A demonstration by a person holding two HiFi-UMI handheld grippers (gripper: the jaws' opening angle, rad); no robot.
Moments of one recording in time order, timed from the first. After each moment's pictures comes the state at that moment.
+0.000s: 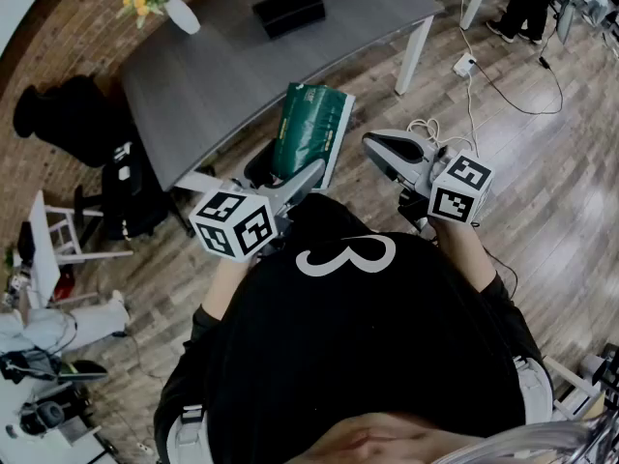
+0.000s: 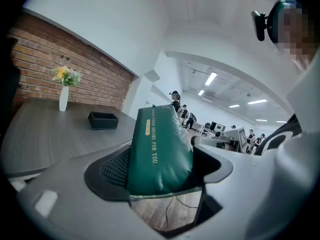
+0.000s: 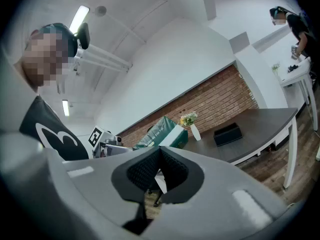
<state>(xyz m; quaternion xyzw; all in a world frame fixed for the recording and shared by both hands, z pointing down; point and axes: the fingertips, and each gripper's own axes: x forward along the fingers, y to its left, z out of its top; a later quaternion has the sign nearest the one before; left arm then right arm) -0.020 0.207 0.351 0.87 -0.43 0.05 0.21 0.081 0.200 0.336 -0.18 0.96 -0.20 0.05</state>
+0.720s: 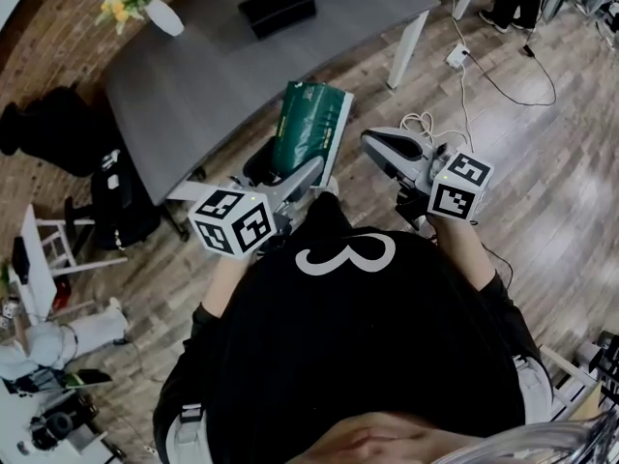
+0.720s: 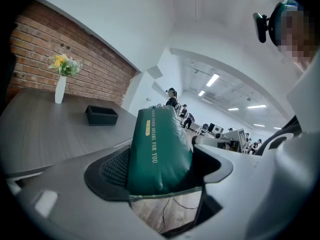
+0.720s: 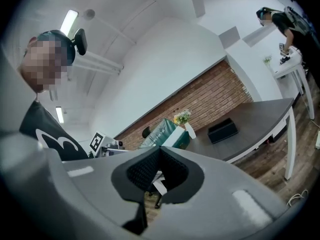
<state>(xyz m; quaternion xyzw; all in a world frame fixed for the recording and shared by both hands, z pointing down) -0.027 0.166 0.370 0.87 -0.42 0.05 0.24 0.075 0.161 0.349 -0.19 0.95 -0.23 0.05</state>
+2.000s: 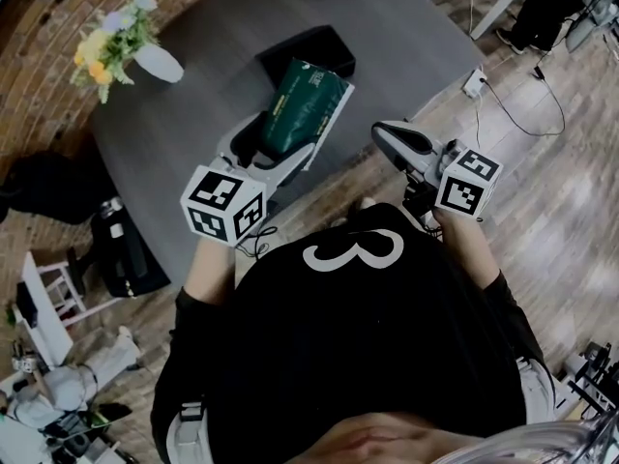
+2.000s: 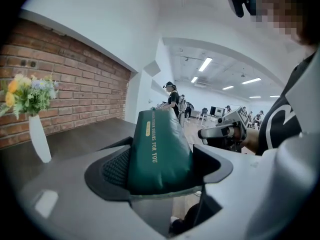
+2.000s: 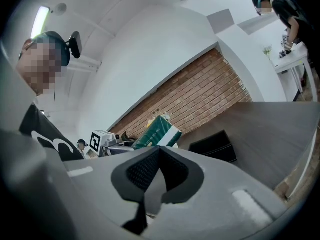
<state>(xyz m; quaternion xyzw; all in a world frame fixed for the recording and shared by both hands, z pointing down) -0.139 -0.133 0.357 0.90 -0.40 0.13 0.13 -0.014 -0.127 0.352 -0.23 0.94 -0.27 0.02</state>
